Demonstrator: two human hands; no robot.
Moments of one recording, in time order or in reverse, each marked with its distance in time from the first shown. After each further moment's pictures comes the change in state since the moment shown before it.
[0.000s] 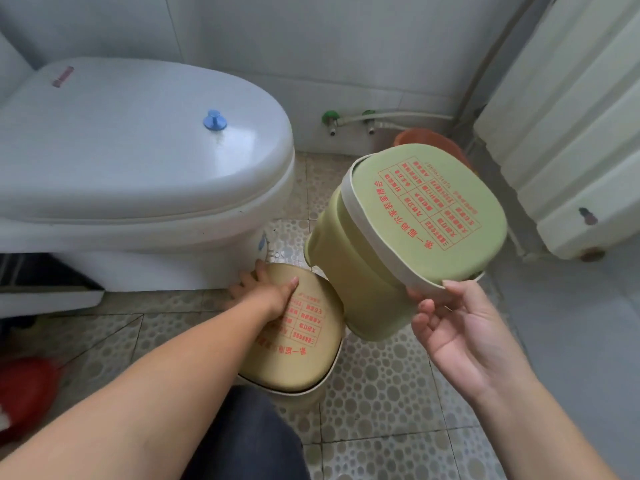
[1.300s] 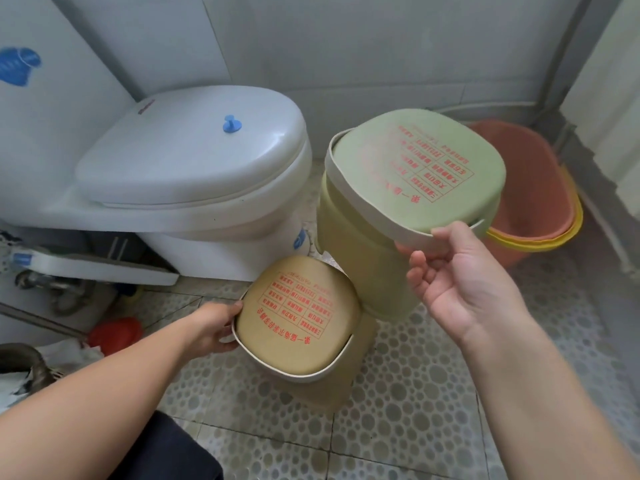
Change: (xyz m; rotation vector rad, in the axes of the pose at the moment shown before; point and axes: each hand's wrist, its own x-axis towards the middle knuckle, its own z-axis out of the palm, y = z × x) left_hand -0.059 -0.082 0.004 -1.053 -0.048 -0.348; right_hand 0.071 -0.048 -0.022 -0.093 -0.199 0.081
